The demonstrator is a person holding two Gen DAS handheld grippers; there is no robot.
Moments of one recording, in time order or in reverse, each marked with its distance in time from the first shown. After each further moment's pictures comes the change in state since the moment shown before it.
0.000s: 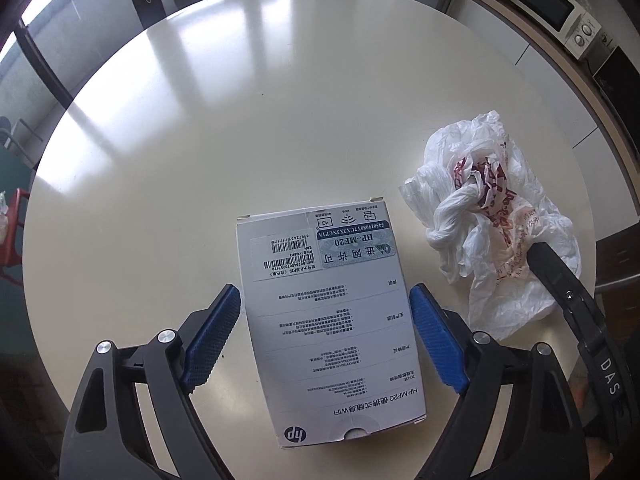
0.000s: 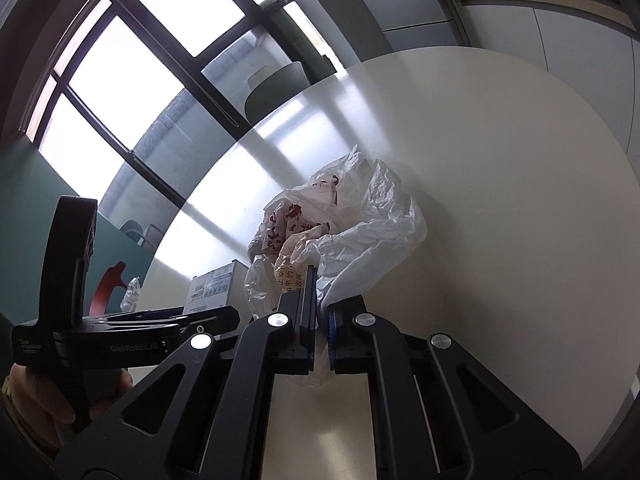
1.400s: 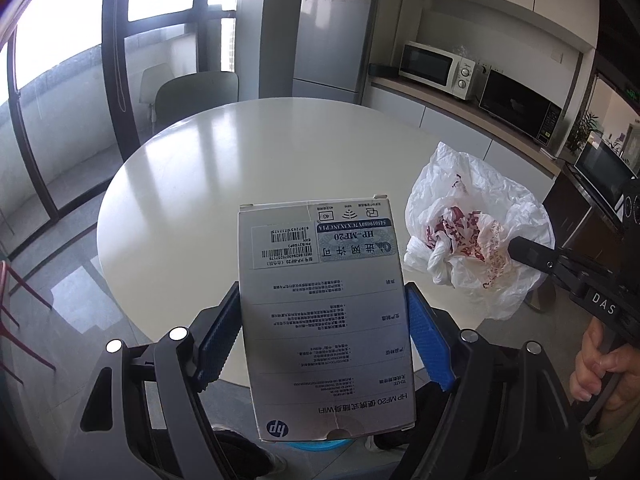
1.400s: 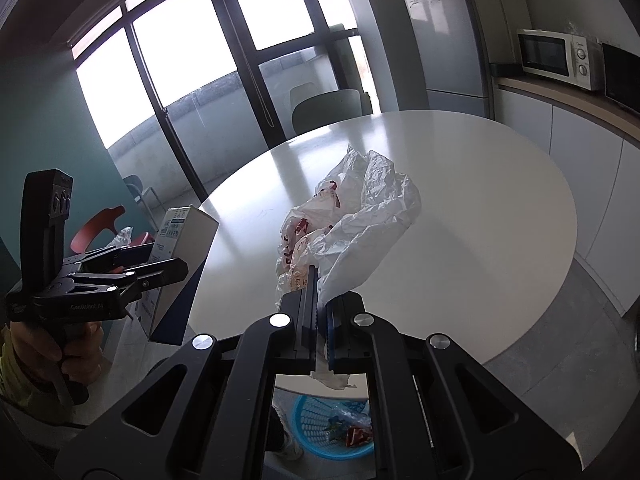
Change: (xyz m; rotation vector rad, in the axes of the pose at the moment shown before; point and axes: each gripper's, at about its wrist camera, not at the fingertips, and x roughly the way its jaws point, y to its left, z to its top) left arm -0.121 0.123 -0.203 0.216 -0.468 -0.199; right arm -0.118 0.136 -0.133 -0.312 -0.109 -0.061
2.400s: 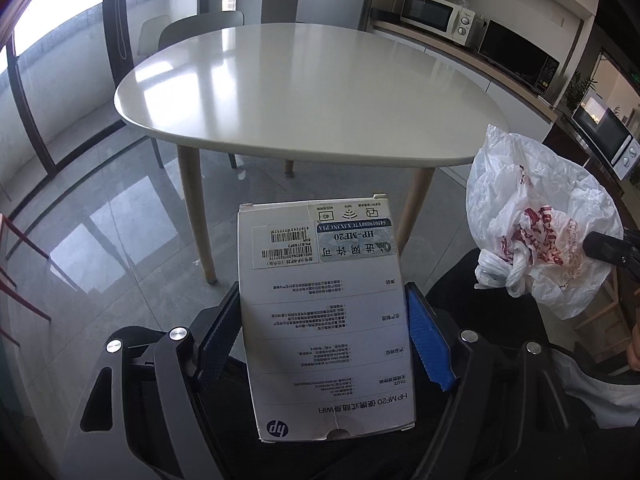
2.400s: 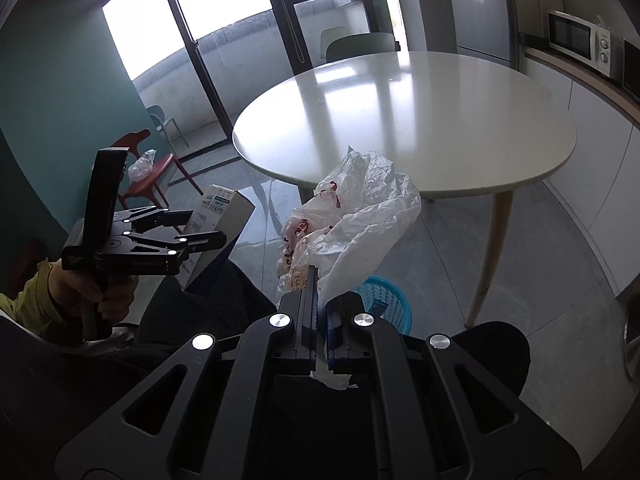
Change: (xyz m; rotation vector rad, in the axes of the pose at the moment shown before) left arm -0.006 0.024 -0.146 -0.021 0.183 -0.027; right arm -0.071 0.061 -0.136 -0.090 0.231 0.044
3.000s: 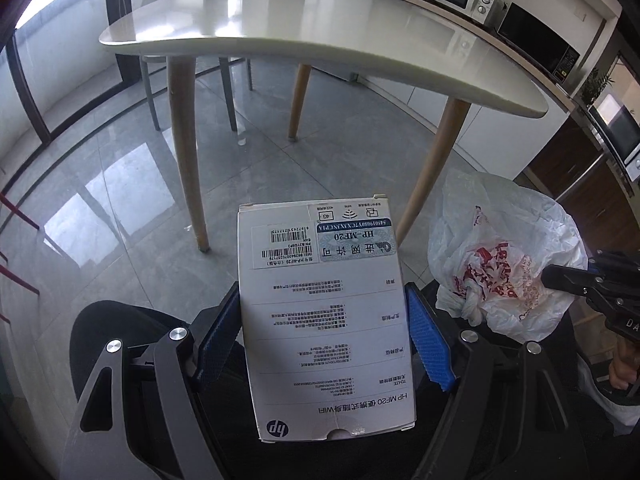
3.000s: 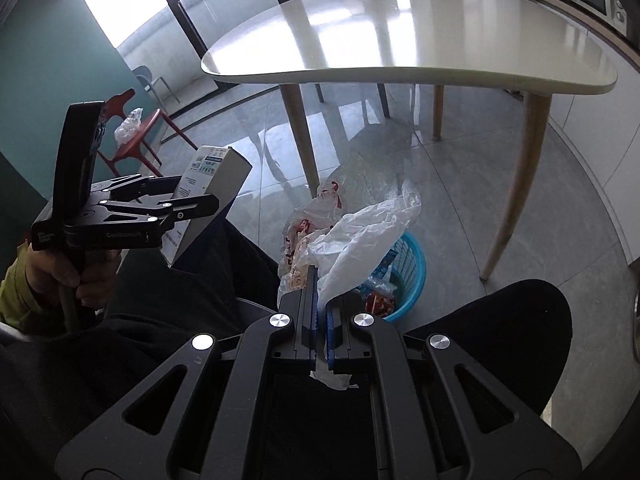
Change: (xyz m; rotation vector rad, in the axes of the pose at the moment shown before) left arm 0.062 0.018 -0.015 -0.050 0.111 -0.013; right arm 0.107 -0.007 -0.018 0.049 0.205 -0.002
